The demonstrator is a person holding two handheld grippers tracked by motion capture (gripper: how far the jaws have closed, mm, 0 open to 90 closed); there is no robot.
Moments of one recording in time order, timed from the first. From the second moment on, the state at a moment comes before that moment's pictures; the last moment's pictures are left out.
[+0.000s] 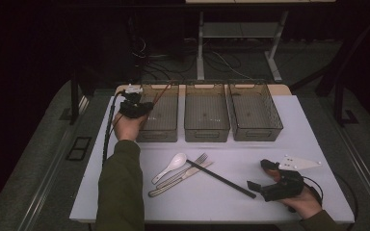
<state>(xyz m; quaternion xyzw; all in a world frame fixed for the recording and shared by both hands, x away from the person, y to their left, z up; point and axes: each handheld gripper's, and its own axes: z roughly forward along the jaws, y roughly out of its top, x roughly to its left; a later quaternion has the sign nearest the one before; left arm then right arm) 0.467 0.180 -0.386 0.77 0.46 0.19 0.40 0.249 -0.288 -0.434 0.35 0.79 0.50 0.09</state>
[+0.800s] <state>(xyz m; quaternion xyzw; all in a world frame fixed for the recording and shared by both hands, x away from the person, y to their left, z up) 0.456 0.178 -0.375 0.78 0.43 0.18 0.43 0.249 -0.288 -0.434 0.35 0.79 0.50 0.10</state>
